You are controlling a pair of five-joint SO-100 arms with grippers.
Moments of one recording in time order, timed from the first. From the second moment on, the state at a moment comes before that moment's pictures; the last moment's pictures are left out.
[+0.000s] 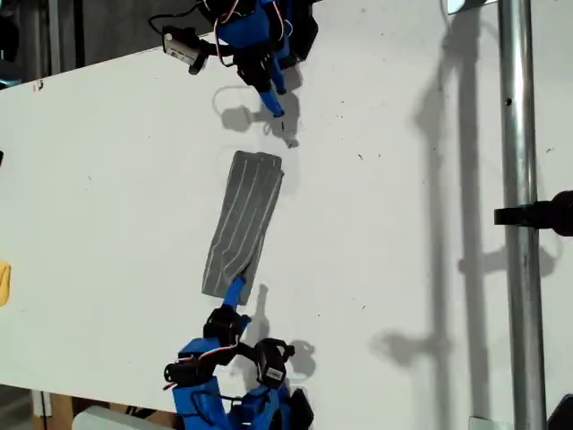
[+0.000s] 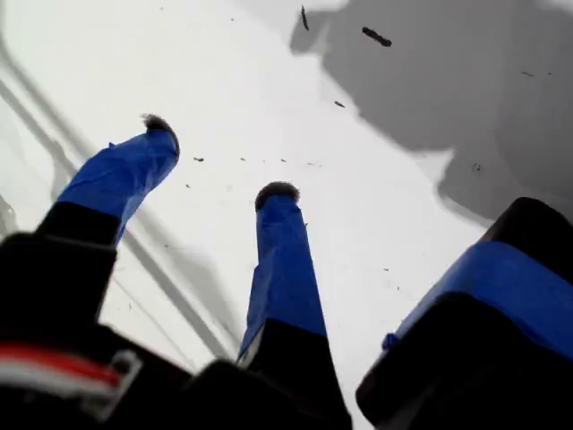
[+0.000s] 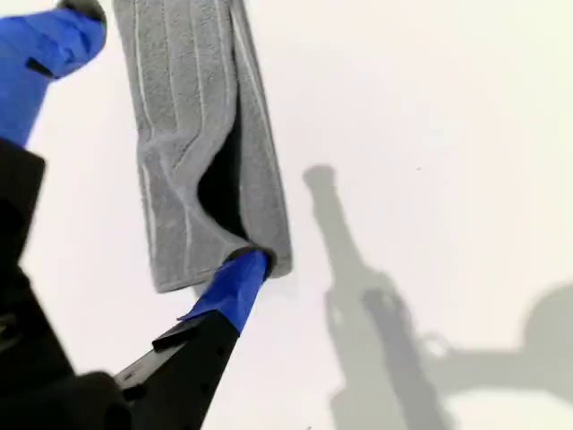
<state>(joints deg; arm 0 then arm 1) -19.1 117.5 114.6 78.5 -71.1 -8.1 174.5 145.4 94.0 99.2</state>
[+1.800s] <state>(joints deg) -7.3 198.8 178.9 72.4 -81.9 16.4 86.6 115.3 65.5 86.0</state>
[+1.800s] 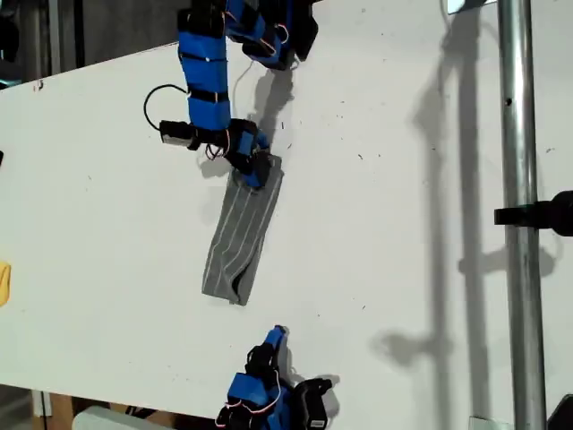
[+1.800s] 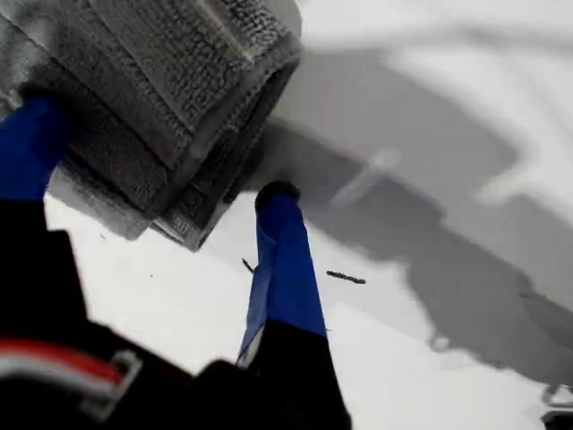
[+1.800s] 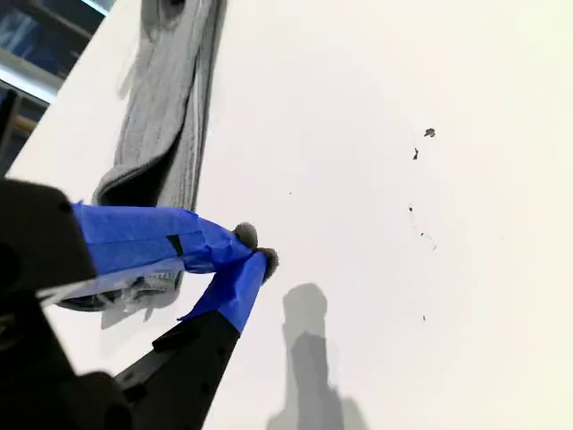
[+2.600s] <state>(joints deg) -7.3 198.8 178.9 72.4 -81.9 23.4 100.2 111.5 89.8 80.0</state>
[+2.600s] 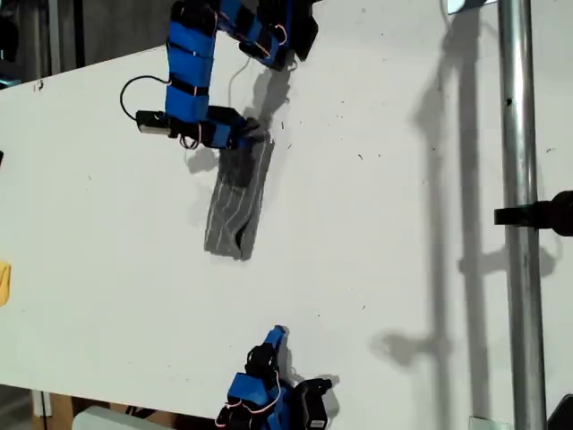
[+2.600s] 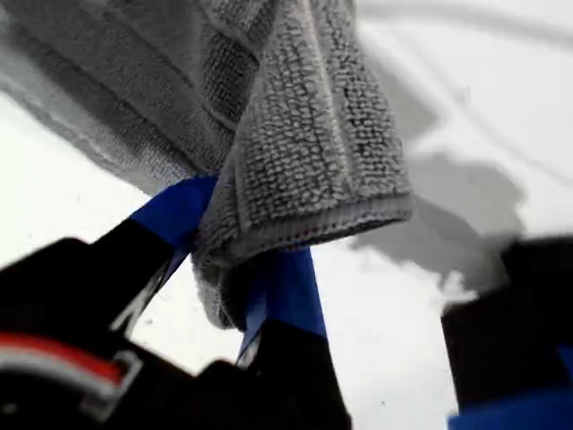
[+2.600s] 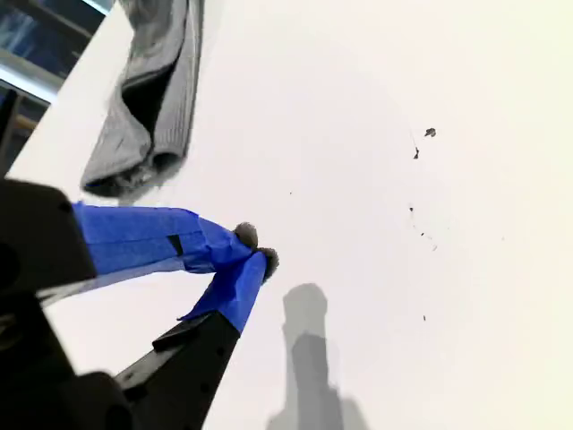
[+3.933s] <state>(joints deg) -6.7 198.8 178.9 72.7 -83.2 26.6 109.6 102.2 56.4 51.2</state>
